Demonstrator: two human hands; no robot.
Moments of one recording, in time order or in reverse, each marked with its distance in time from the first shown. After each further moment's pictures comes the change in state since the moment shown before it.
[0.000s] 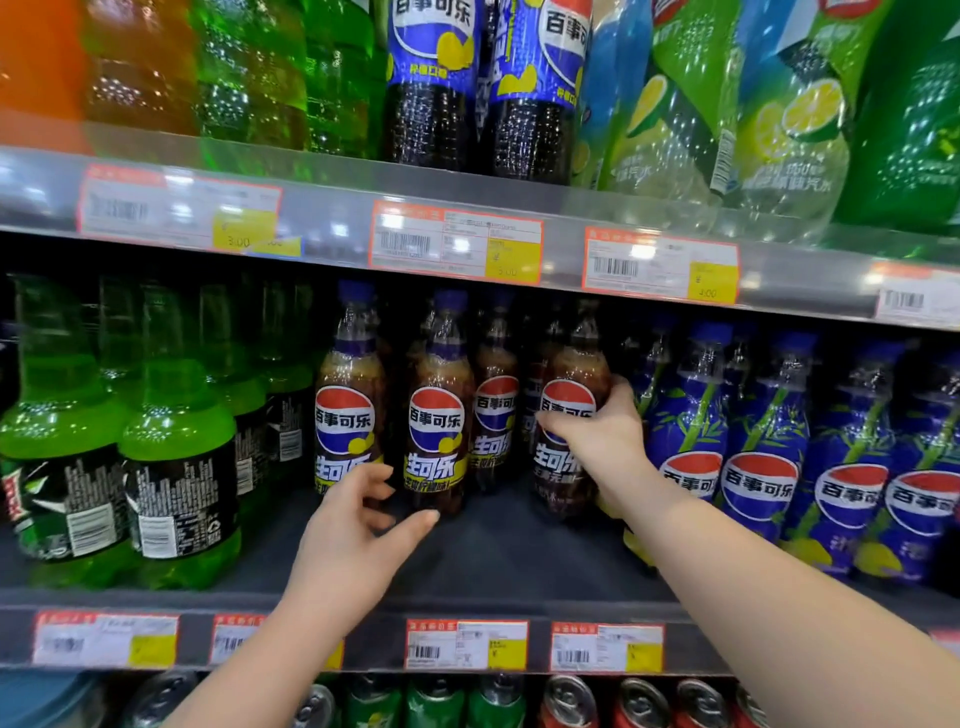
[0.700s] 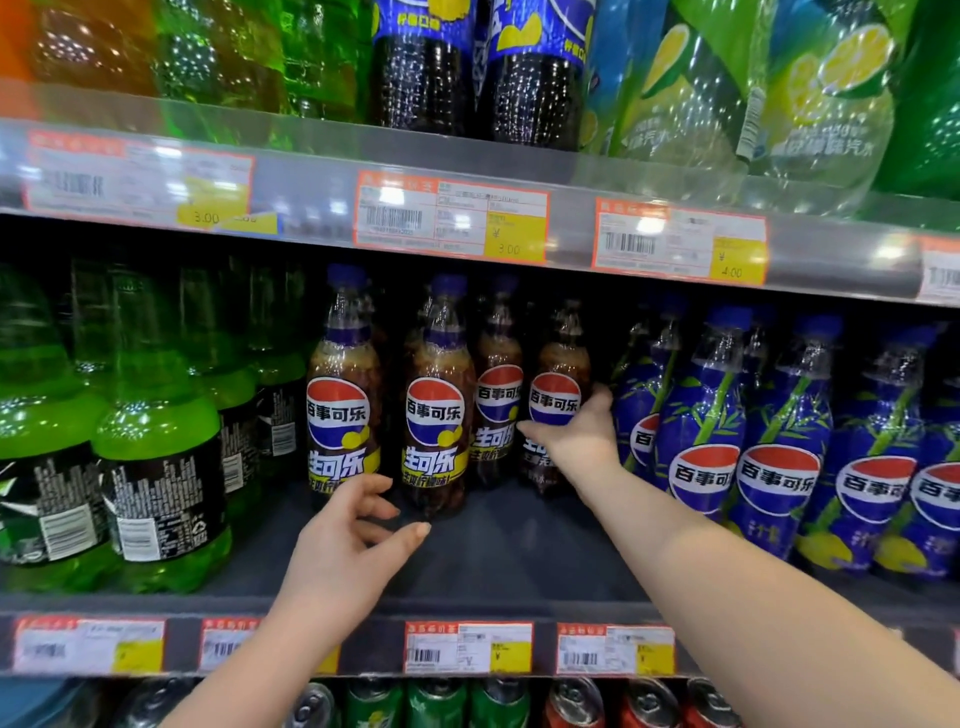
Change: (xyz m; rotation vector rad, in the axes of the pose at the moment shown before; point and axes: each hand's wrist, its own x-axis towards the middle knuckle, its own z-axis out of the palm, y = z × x) left_hand 0.004 -0.017 0.002 -0.037 -0.052 -0.022; right_hand 0.033 0.039 0.035 -0.117 -0.019 0.066
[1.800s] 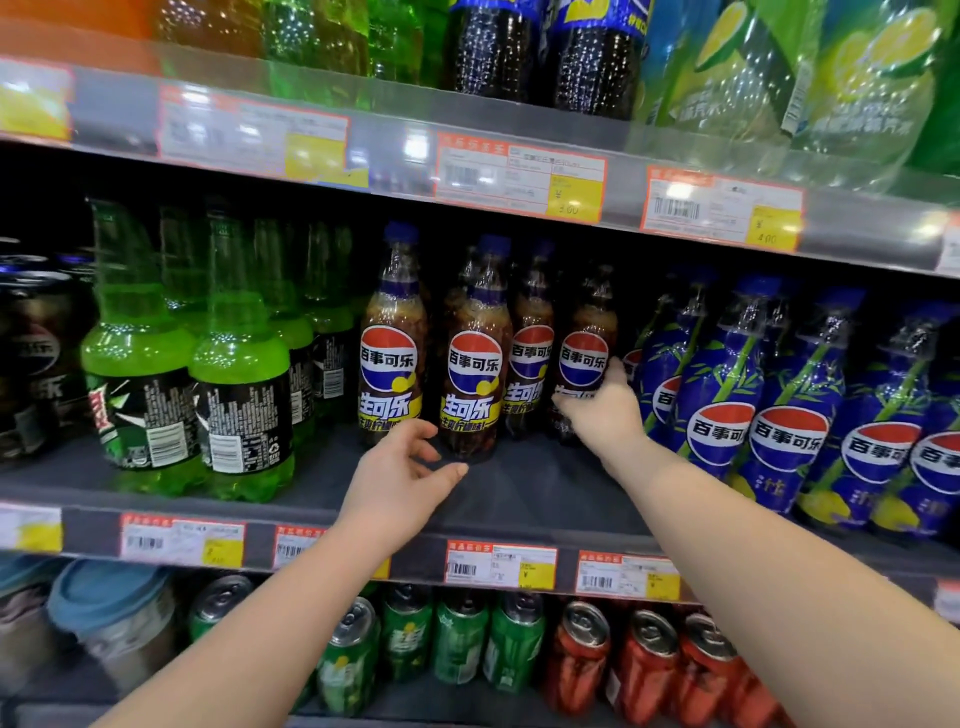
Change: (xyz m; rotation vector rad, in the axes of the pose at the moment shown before) left_hand 0.001 -0.001 -0.002 0.070 -0.026 0.033; right_hand -0.031 0.002 -0.004 -0.120 -0.005 -0.097
